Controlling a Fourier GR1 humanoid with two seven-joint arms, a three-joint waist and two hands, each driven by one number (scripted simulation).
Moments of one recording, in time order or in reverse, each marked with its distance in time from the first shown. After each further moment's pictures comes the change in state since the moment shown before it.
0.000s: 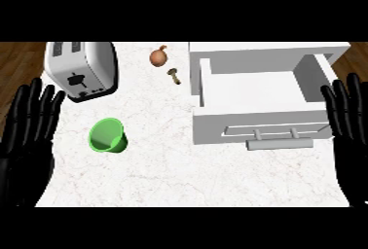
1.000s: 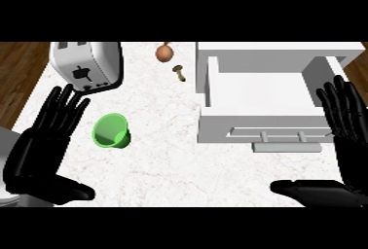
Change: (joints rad) left arm -0.030 0.051 0.121 0.295 0.387 -0.287 -0.007; right arm 0.008 -0.046 -0.041 0.057 0.030 0.065 0.033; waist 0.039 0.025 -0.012
